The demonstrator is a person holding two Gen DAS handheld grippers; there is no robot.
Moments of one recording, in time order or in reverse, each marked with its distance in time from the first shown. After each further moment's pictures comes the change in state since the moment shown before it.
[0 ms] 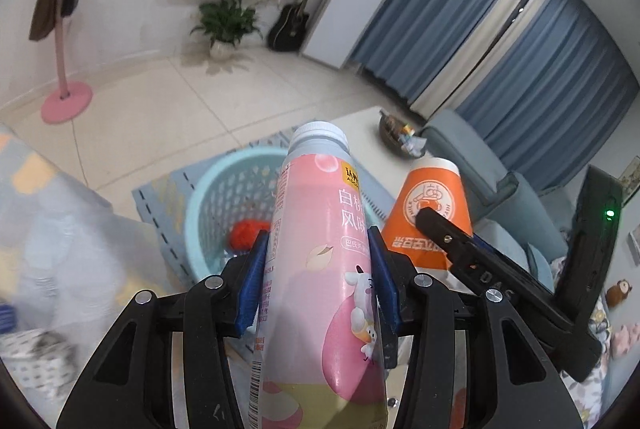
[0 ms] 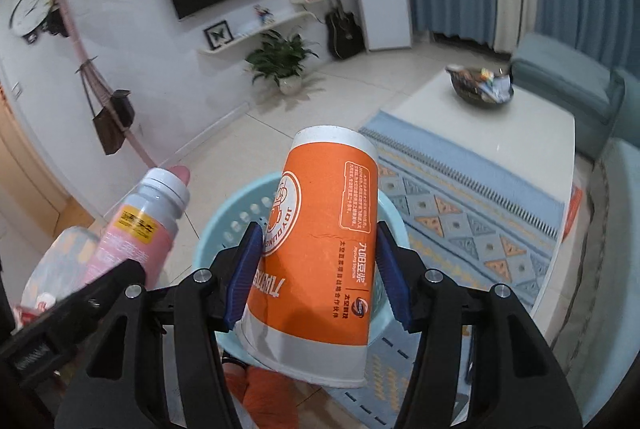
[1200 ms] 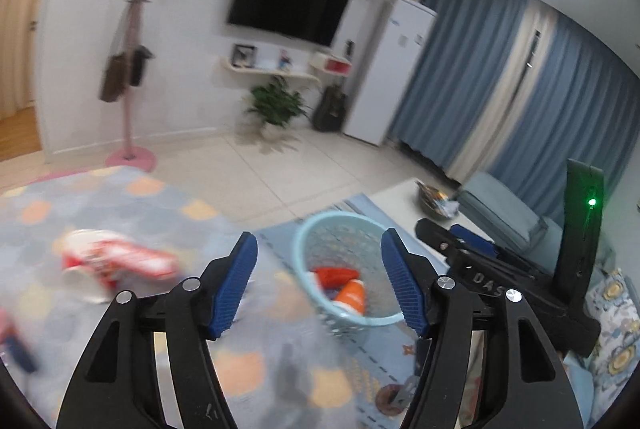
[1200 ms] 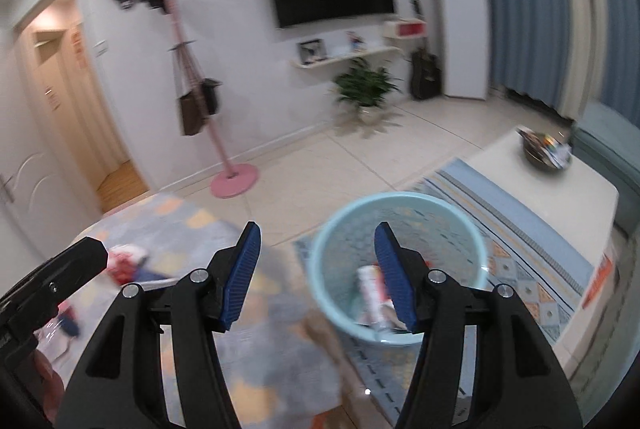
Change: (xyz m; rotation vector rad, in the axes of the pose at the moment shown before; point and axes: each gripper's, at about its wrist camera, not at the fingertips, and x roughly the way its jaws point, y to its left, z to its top) left arm -0.199 0.016 -0.054 0.025 -0.342 0.188; right arm -0.103 0.120 -0.038 -0.266 -0.117 0.228
